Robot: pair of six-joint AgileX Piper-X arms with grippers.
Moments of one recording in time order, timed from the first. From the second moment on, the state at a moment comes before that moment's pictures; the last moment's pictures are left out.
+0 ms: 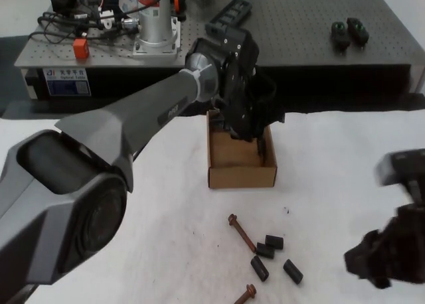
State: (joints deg) left arm -33.9 137.5 -123.0 43.0 13.2 -21.4; right arm 2.2 56.4 -33.2 44.4 -9.5 -6.9
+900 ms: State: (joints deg) left arm -33.3 91.3 -74.7 32.3 2.0 -12.3; right arm 18.7 100.7 -54.9 45.5 1.8 -15.4
